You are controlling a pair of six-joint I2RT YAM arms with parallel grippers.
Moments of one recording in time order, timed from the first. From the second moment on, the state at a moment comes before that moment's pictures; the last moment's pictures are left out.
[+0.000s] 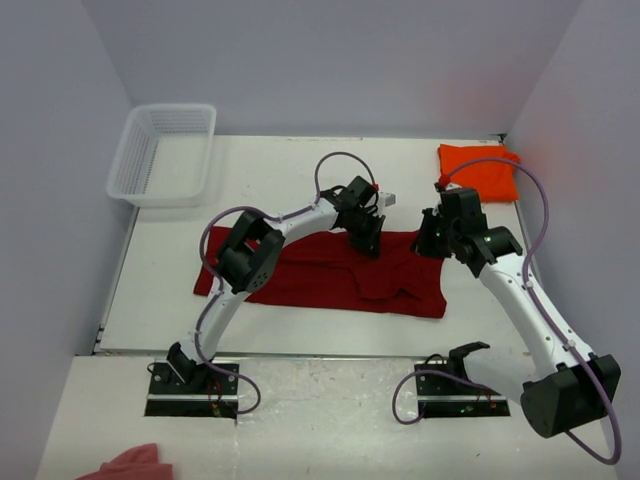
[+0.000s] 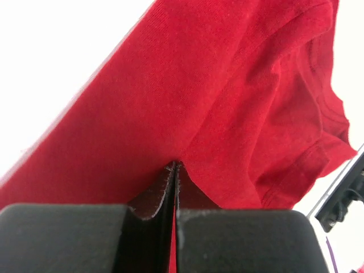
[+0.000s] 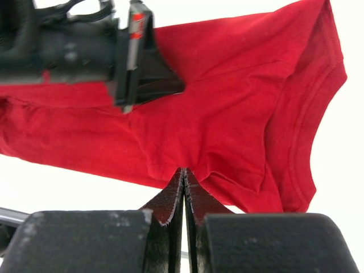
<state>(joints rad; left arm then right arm) -0.77 2.36 1.87 -0.53 0.45 -0.33 0.28 1.10 1.00 -0.76 -0.07 0.46</state>
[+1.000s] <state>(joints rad) -0.31 2.65 2.35 -0.50 0.52 -0.33 0.61 1.45 1.06 -0.71 -0.04 0.53</state>
